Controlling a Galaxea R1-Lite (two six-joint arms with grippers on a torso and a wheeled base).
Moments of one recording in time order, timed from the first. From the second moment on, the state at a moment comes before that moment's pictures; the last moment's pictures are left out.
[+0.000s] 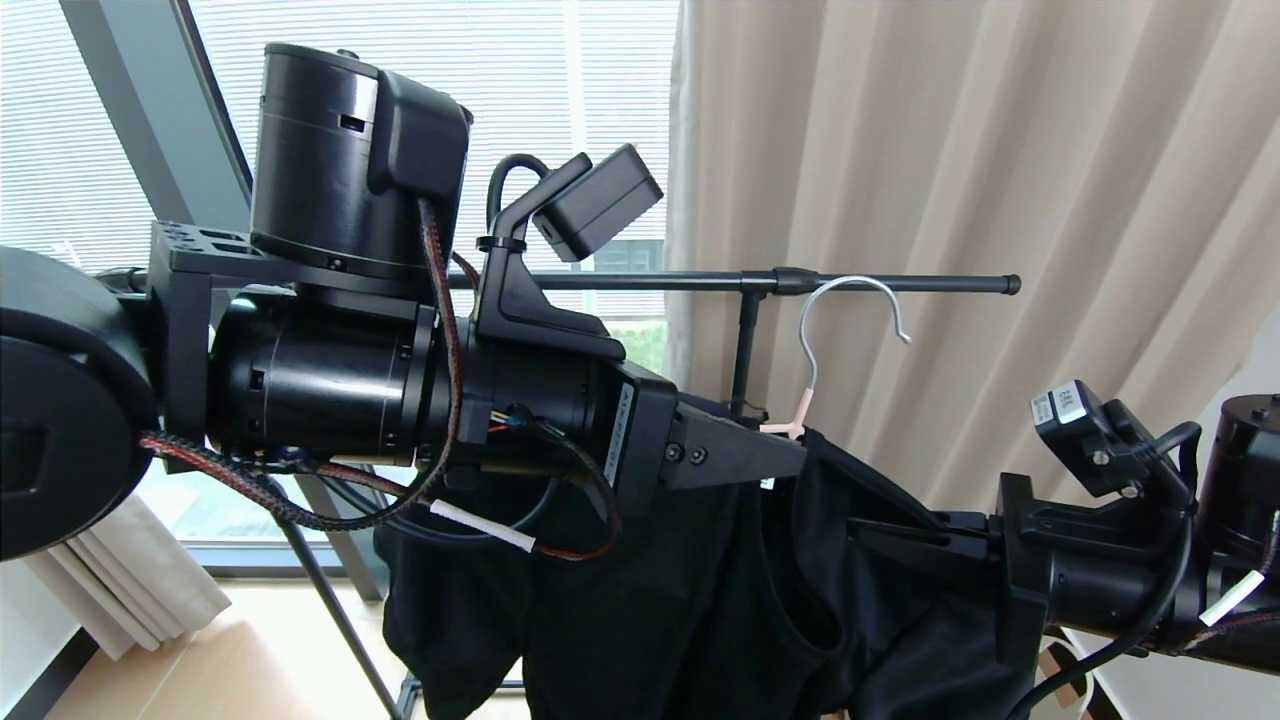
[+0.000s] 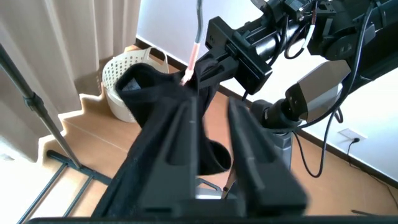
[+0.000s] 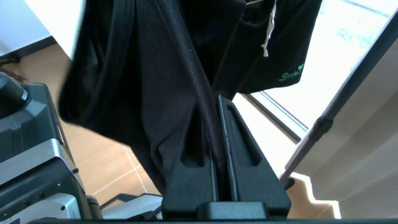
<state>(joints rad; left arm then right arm) -0.76 1.63 -1.26 0.02 -0.52 -0.11 0.42 1.46 -0.41 -0.74 0.57 -0.01</state>
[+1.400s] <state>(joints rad) -0.24 1.43 -0.77 -0.34 -0.96 0.03 0.31 1.46 -0.36 -0.84 0.72 -0.02</state>
